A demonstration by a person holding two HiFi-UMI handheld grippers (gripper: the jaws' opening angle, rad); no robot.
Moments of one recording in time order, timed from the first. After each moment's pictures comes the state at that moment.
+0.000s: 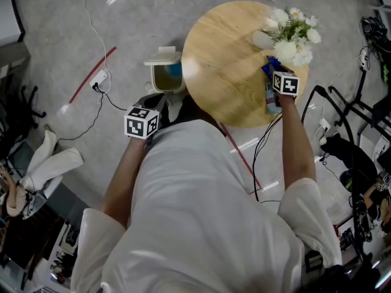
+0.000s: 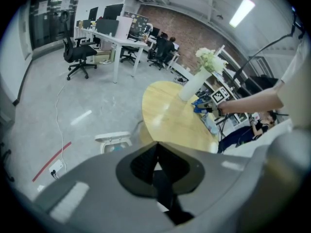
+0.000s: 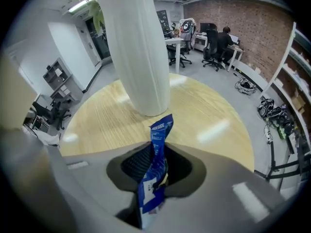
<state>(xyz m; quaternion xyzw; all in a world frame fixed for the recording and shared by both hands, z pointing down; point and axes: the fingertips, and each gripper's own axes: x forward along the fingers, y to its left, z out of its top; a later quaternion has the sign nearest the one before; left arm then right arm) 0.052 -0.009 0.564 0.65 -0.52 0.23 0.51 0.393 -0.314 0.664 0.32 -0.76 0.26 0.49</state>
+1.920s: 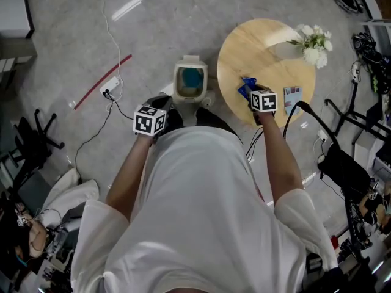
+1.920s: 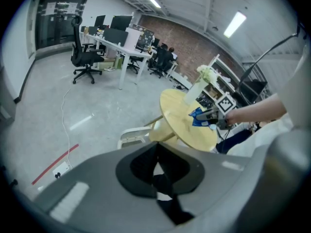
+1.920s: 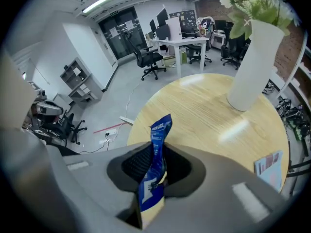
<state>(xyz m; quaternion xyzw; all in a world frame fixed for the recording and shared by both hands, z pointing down) -0.066 0.088 0.550 0.67 -0.53 0.19 0.48 0.201 -0.113 0.620 0.25 -0.79 0.29 0.48</state>
